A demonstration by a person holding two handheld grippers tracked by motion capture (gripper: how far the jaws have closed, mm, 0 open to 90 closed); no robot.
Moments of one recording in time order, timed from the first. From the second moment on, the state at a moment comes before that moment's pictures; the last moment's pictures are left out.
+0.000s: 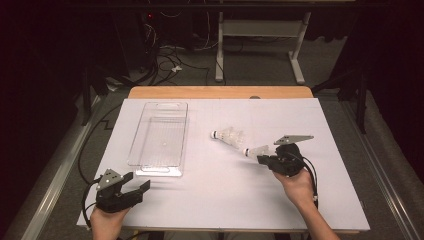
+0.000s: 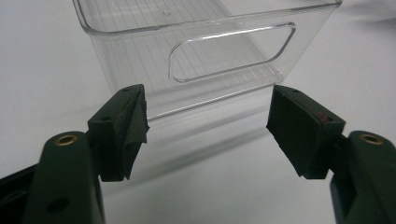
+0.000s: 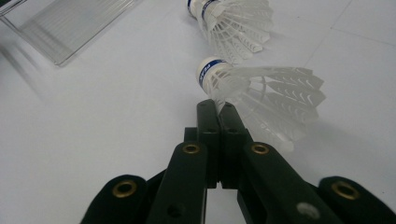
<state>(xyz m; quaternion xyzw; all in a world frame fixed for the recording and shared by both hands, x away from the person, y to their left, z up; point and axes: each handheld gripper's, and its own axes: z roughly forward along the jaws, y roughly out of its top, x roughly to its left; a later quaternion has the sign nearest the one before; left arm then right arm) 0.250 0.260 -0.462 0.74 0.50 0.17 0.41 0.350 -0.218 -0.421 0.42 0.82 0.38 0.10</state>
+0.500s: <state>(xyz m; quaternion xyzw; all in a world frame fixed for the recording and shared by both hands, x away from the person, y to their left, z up) 0.250 0.259 -0.462 0.74 0.50 0.17 0.42 0.362 -0.217 -0.419 0.42 0.82 0.38 0.11</state>
